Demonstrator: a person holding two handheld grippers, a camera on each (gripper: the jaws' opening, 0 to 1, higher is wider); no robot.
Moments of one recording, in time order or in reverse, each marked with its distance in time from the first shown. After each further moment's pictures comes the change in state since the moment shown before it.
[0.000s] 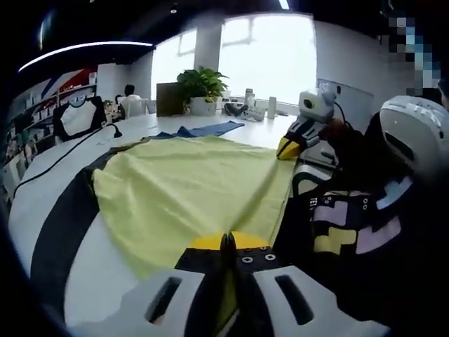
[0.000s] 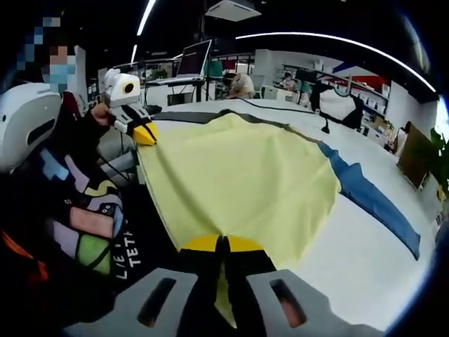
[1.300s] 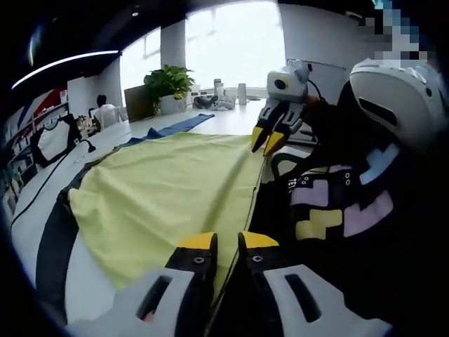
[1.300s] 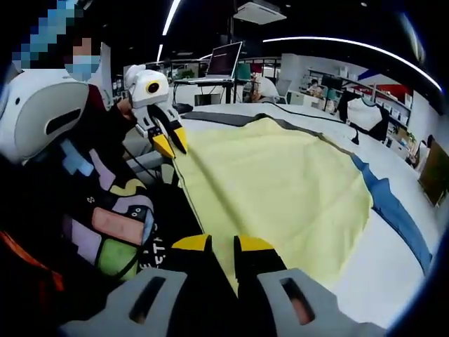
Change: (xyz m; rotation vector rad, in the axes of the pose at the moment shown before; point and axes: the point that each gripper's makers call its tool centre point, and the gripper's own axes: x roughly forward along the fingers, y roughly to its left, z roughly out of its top) left arm 0.008 -0.031 -0.013 0.169 0.062 -0.108; right arm 0.016 0.046 0.002 -0.085 0.000 0.149
